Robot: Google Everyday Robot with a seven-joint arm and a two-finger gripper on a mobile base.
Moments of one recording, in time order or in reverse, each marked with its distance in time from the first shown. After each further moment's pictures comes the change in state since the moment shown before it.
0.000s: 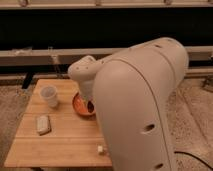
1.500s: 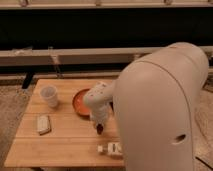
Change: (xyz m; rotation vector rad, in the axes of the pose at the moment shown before) arm 0.081 -0.047 0.070 -0.022 0.010 0.075
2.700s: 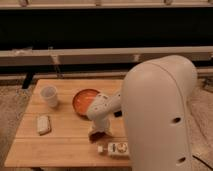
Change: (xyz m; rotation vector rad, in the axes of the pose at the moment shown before) arm 0.018 -0.006 0.068 -0.019 0.000 -0.016
